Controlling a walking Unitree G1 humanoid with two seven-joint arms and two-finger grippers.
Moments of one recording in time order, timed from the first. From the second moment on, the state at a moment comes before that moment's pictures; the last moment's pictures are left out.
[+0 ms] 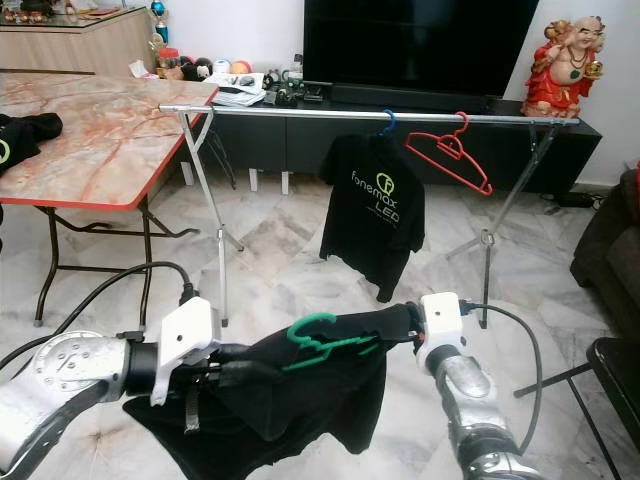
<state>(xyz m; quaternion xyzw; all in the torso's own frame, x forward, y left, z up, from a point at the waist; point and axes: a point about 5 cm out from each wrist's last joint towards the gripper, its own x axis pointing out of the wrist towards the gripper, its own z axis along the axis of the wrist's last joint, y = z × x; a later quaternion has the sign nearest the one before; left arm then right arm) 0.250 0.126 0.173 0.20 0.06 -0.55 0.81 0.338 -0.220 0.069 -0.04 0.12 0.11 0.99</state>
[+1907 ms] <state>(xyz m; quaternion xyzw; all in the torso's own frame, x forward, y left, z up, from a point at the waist) 0.262 0.125 0.136 0.30 0.14 -0.51 0.79 0.286 -0.193 0.034 -0.12 0.28 0.51 0.80</state>
